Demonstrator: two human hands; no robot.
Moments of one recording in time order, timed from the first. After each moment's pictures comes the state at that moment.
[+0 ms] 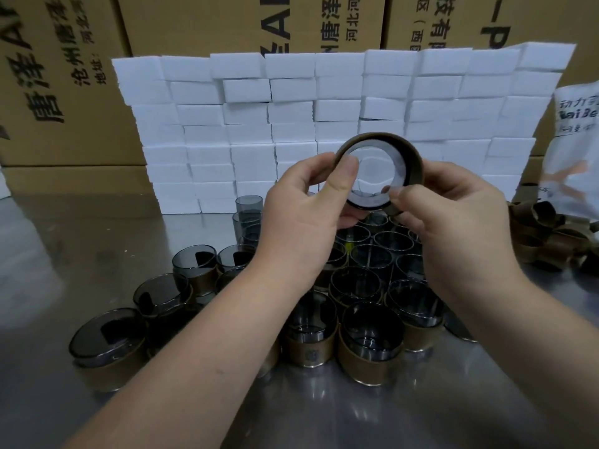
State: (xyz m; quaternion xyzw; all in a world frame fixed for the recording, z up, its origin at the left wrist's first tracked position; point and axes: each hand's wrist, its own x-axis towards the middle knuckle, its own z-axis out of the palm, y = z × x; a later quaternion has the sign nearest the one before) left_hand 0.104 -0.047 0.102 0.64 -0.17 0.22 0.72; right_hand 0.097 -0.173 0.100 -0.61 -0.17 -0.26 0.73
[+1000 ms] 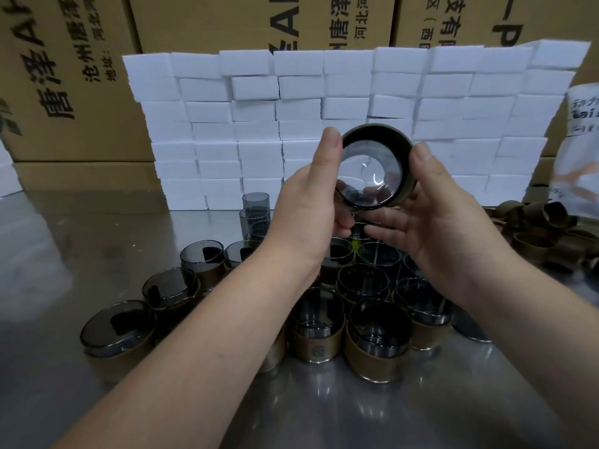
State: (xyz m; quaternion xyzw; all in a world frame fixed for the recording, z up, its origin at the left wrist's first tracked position) left_hand 0.097 -0.042 0.111 0.66 -0.16 0.15 0.72; right_hand 0.101 -0.172 0.101 -0.64 -0.20 -0.04 0.74
